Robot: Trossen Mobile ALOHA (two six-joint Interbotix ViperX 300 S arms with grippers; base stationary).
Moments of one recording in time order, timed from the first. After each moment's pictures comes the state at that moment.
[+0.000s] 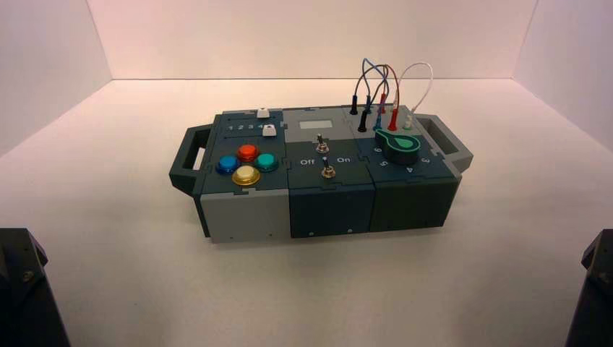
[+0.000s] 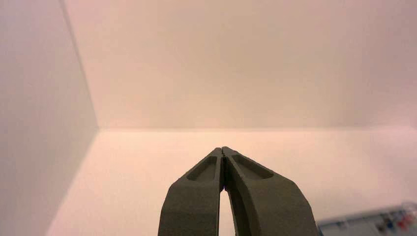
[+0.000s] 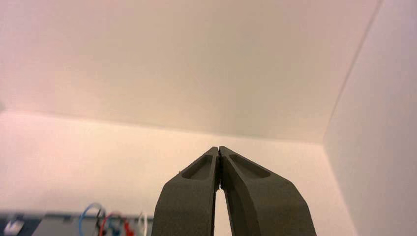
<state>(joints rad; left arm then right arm) -0.11 -0.94 1.05 -0.04 0.21 -0.02 0.11 -0.87 1.12 -0.01 0.00 -0.03</state>
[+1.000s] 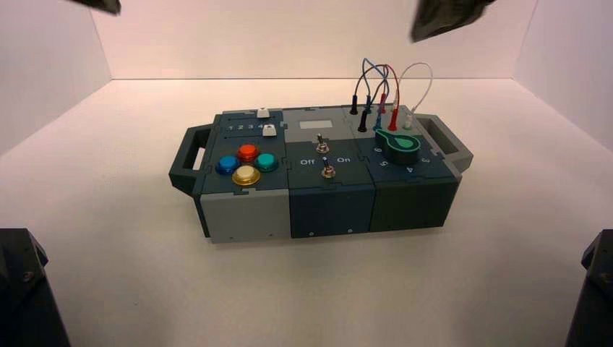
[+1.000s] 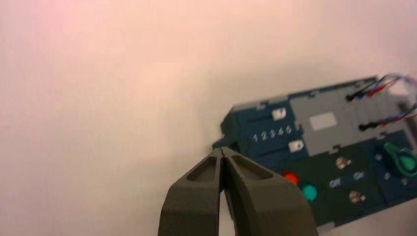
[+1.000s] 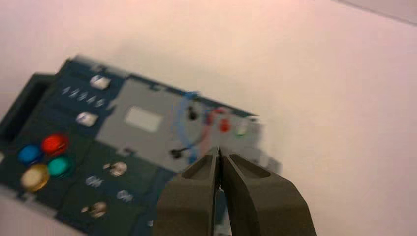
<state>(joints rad) -0.25 -0.73 0.96 -0.08 0.65 -0.10 0.46 -0.42 0.91 0.05 0.37 -0.02</state>
